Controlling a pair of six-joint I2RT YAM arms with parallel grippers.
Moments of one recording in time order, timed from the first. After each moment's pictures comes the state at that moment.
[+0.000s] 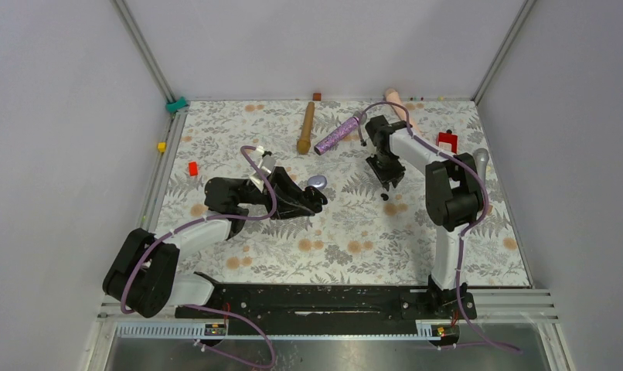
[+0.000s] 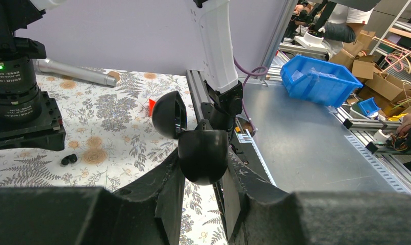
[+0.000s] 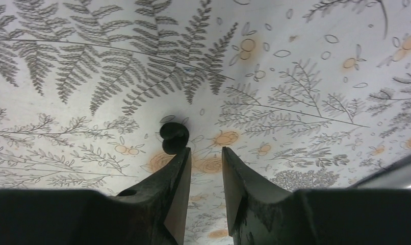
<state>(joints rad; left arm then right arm) -0.46 1.31 0.54 1.36 1.24 -0.76 0.34 2.04 1.55 -0.98 0.17 -0.12</state>
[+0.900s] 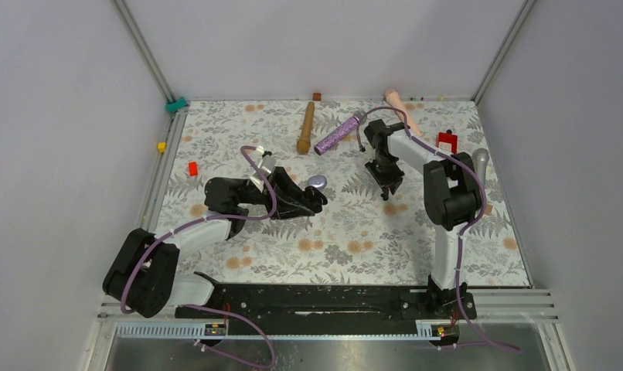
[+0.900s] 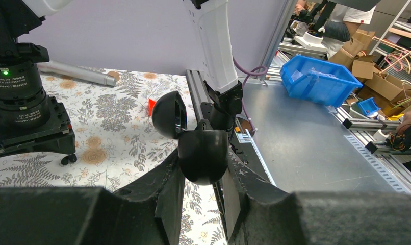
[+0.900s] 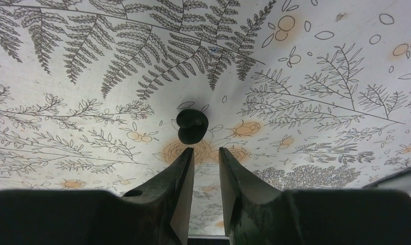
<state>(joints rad) -0.46 1.31 0.54 1.36 1.24 -0.76 0.35 2.05 1.54 -1.03 0.11 -0.11</state>
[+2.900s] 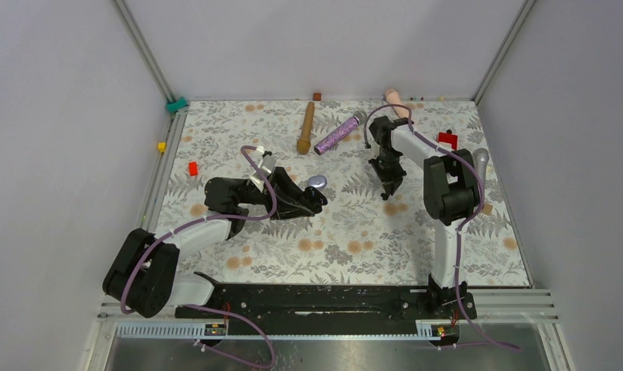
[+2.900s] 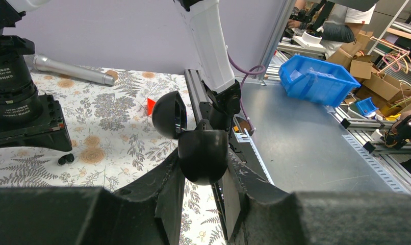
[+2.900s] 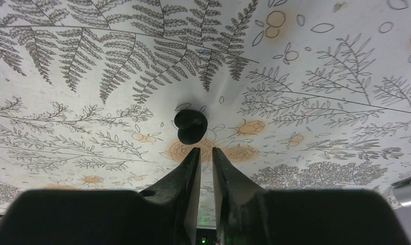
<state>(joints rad) -0.46 1.31 0.54 1.36 1.24 -0.77 0.30 2.11 1.61 -1.11 0.04 -0.04</state>
